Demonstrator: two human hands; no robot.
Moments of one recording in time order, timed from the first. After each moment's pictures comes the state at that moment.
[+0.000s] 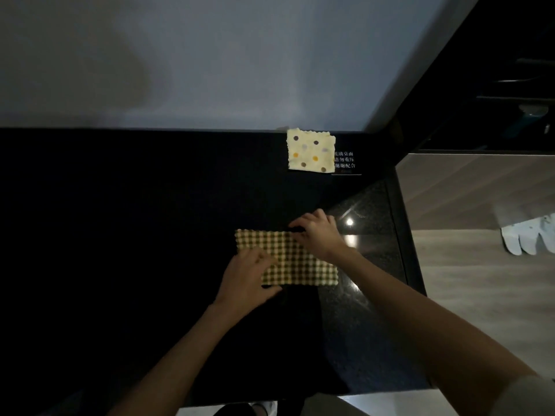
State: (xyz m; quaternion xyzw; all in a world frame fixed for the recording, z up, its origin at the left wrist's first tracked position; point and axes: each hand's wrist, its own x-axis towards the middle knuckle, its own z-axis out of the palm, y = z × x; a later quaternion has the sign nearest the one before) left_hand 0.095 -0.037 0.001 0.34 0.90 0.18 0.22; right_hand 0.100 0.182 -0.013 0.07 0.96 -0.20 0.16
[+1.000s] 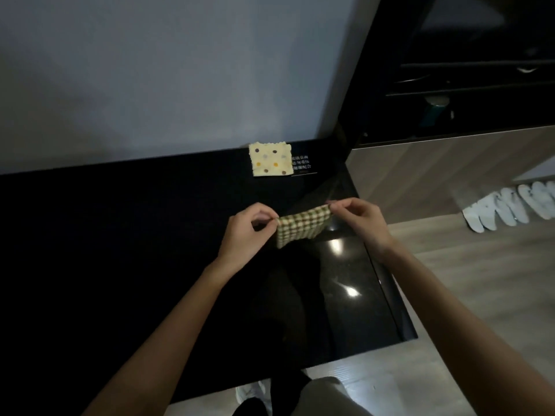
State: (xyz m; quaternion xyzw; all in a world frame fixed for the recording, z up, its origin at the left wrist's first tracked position) left_hand 0.100 0.022 0.101 0.27 0.78 0.52 0.21; right_hand 0.220 0.239 0.095 0.29 0.69 -0.65 -0.12
